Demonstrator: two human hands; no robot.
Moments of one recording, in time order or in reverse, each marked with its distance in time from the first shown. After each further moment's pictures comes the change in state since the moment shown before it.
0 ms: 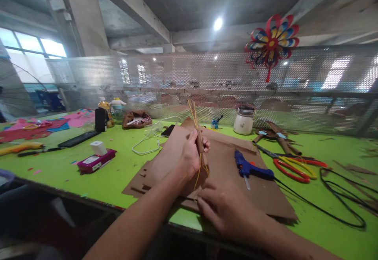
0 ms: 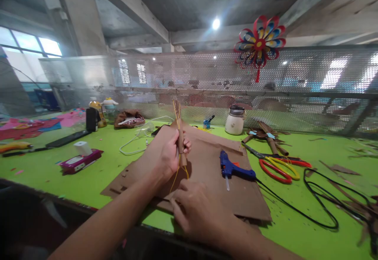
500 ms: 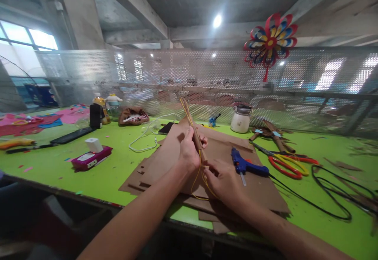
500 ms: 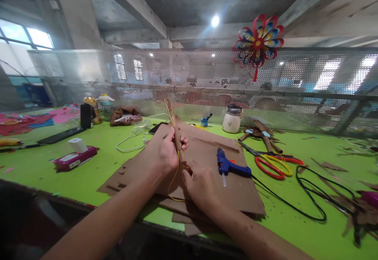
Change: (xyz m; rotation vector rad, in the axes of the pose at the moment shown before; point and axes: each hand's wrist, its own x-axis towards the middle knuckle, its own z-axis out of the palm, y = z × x) left_hand -0.004 -0.002 0.013 -0.051 0.168 0.103; right_hand 0.022 0.035 0.023 0.239 0.464 0.323
